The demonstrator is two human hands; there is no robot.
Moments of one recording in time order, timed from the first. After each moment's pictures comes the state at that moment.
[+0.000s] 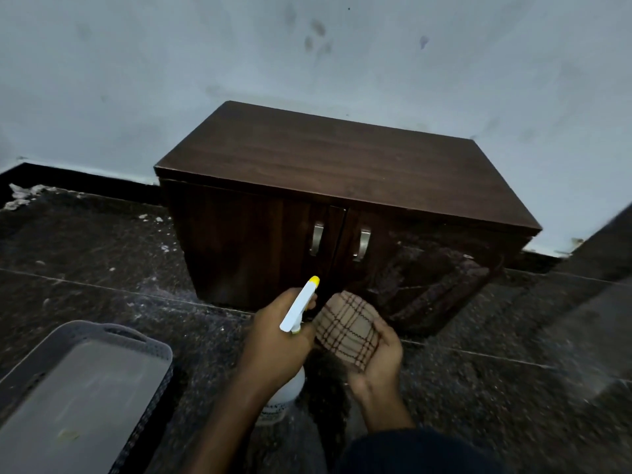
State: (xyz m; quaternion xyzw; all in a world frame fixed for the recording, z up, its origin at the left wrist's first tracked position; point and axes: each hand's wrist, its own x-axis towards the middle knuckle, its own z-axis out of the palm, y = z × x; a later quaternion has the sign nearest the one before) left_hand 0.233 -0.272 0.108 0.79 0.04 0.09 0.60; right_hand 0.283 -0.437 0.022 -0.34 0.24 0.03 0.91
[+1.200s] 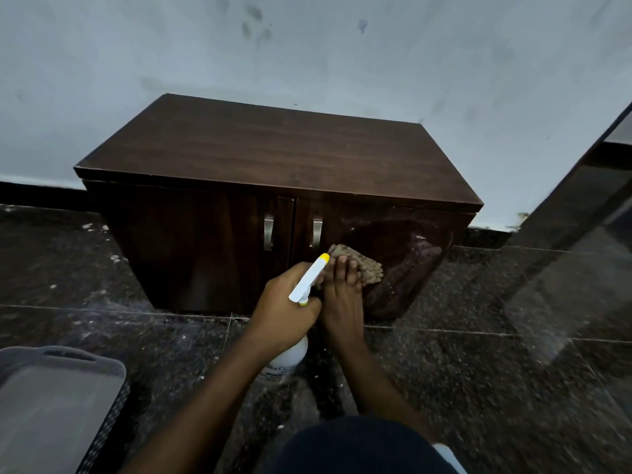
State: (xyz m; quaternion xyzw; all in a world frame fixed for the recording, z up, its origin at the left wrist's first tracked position) left_hand 0.283 -0.336 0.112 0.81 -0.10 0.04 0.57; right_hand 0.353 -0.482 -0.026 -0.93 -0.09 -0.33 0.15
